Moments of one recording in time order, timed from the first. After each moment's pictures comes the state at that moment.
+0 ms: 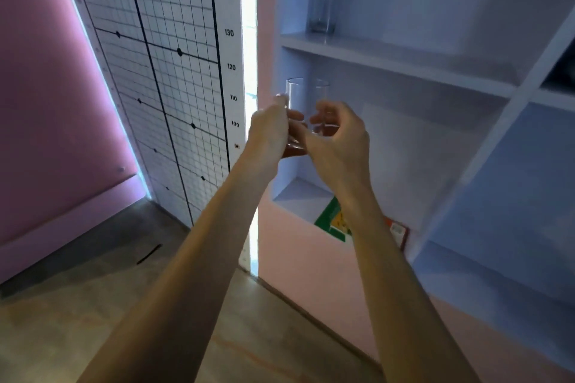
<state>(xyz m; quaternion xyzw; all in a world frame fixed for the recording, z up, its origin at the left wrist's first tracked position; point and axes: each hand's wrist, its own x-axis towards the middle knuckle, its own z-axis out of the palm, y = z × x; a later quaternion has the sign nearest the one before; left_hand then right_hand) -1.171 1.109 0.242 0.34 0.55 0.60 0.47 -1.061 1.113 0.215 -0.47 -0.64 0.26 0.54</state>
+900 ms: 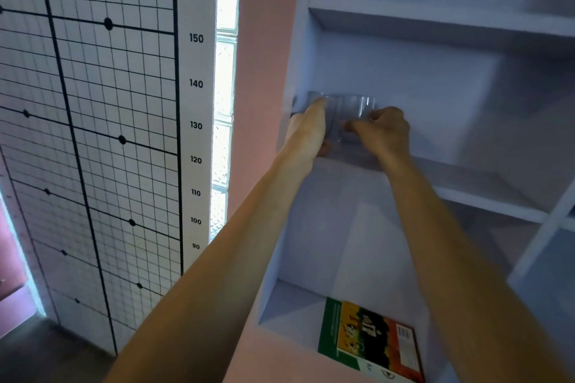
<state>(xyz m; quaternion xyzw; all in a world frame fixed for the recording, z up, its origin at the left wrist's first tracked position) -1.201 1.296 0.358 0.45 0.43 0.57 0.53 -1.060 1.317 0.359 -0.67 -0.53 0.07 0.52</state>
